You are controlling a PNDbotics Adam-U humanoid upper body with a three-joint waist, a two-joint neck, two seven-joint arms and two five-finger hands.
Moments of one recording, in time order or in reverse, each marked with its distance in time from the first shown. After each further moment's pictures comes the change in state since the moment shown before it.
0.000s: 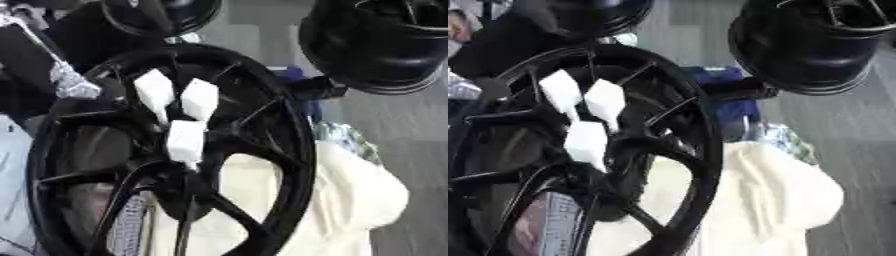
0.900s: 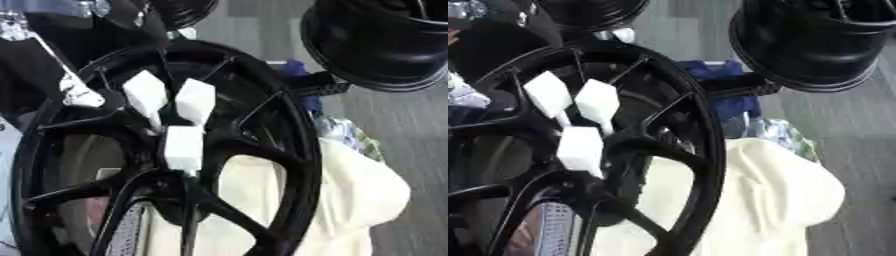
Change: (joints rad) left arm -0.008 -0.018 -0.016 0.059 -0.079 -0.017 -0.028; right arm -0.010 0.029 -0.006 0.000 -0.047 -0.003 -0.003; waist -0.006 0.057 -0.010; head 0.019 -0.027
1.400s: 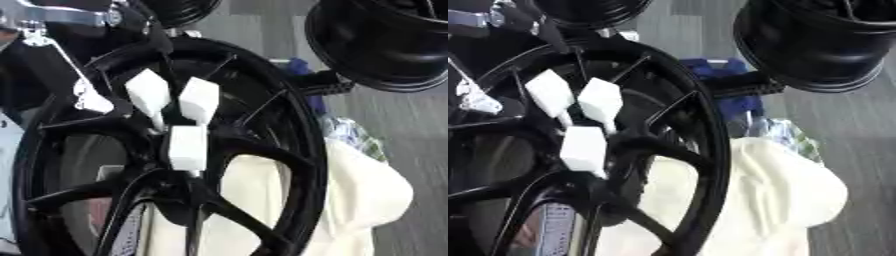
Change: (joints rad) left arm -0.002 -0.025 -0.019 0.055 -0.084 0.017 0.000; right arm -0.005 0.007 0.000 0.000 -0.010 -0.002 -0.002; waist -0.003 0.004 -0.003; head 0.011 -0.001
